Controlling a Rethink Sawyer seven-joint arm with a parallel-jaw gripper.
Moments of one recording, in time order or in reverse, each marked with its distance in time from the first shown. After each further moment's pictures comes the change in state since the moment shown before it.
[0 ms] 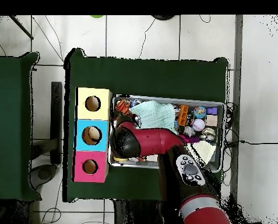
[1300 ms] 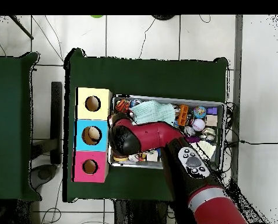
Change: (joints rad) arm -0.098 0.022 0.177 -0.019 -0.162 0.012 0.000
